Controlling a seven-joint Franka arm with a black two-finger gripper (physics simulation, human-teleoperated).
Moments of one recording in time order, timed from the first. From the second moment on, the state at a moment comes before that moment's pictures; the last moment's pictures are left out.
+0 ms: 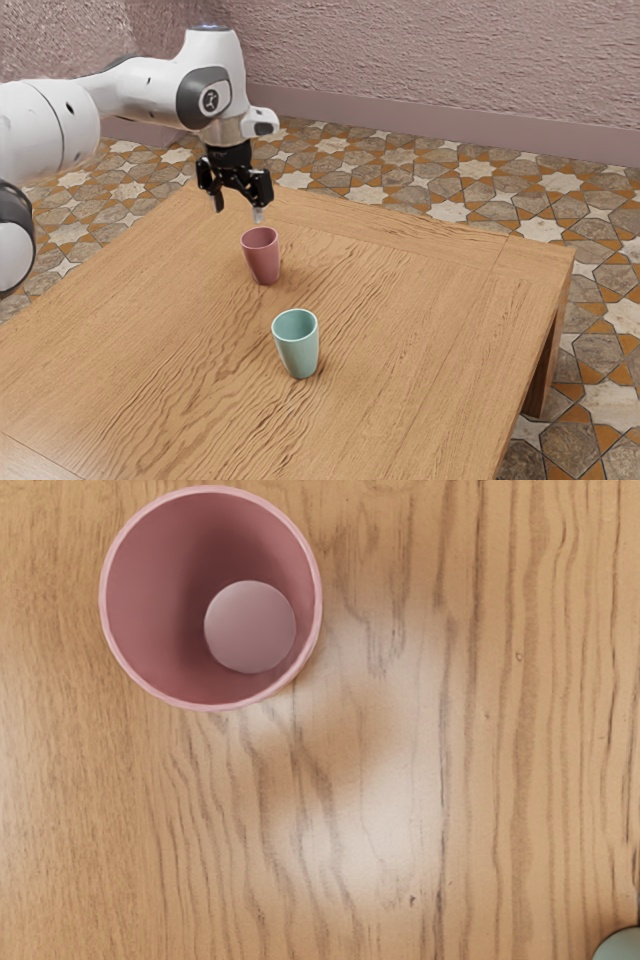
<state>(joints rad) 0.04 0.48 -0.01 -1.35 0.02 1.76 0.04</state>
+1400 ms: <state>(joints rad) 0.09 0.71 -0.09 -1.17 0.02 1.81 0.11</state>
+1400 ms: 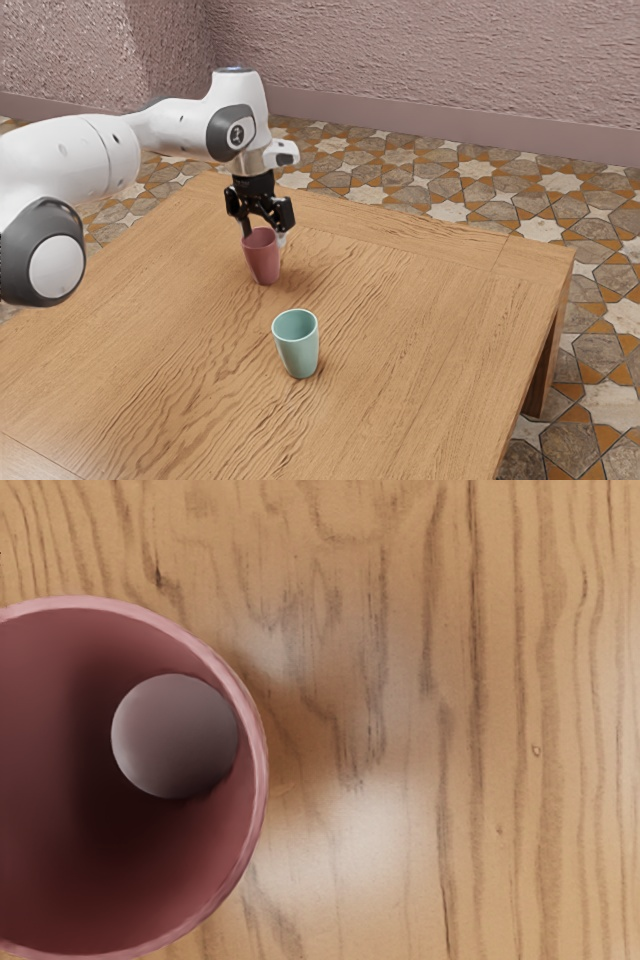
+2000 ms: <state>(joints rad) 0.12 0.77 -0.12 -1.12 0.03 1.81 0.11</state>
